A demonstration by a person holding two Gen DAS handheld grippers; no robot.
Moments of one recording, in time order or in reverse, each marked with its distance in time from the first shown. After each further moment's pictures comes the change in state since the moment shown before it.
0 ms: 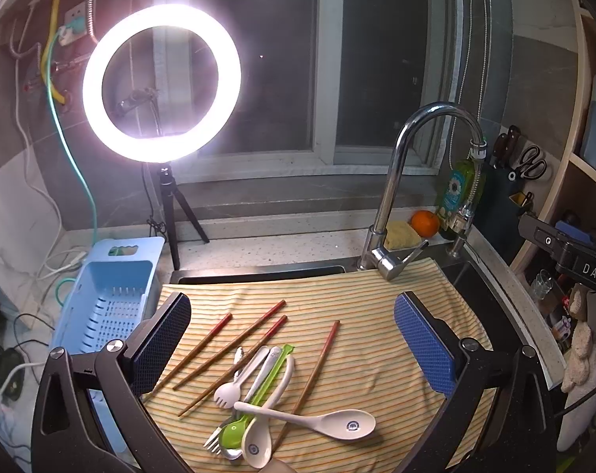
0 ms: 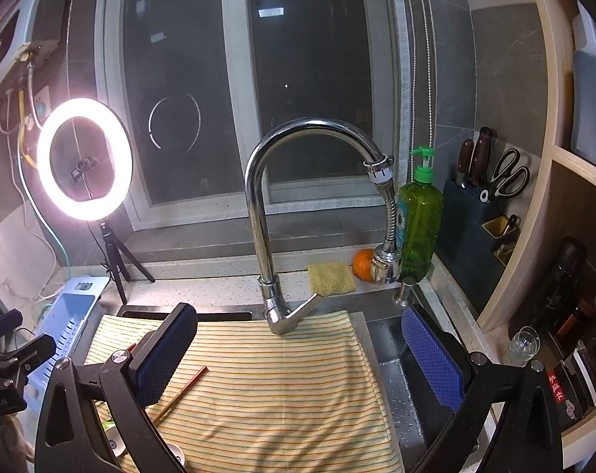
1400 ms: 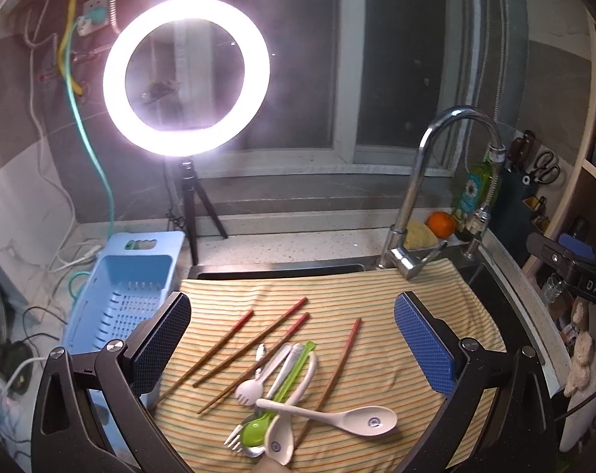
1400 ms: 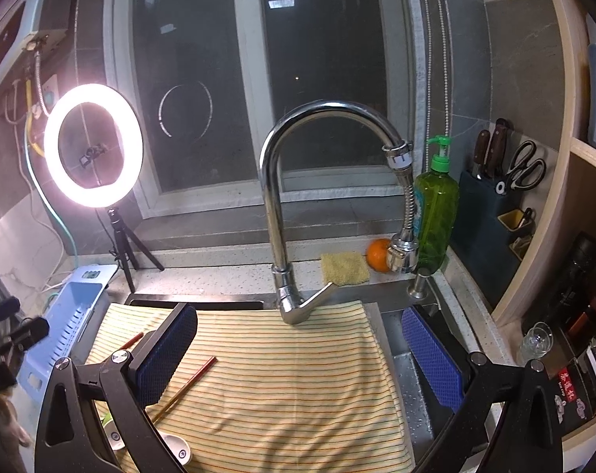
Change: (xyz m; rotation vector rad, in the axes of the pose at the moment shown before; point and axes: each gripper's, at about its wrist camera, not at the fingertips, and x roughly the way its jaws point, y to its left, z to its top) left arm -0.003 0.028 -0.006 -0.035 0.004 0.053; right arm 0.012 0.009 -0.012 -0.026 0.038 0.057
